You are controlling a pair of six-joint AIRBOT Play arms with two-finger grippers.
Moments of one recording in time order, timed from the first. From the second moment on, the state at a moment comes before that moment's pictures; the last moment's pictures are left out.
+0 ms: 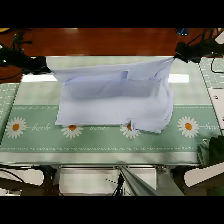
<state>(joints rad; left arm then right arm) 0.20 -1.65 1.62 1.09 -1.26 -1.37 -0.16 -1.76 1.79 -1.15 1.06 1.55</state>
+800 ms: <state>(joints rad) 0.19 -1.76 1.62 1.07 -1.23 -1.39 -0.16 -1.83 1.79 -1.27 1.32 1.65</state>
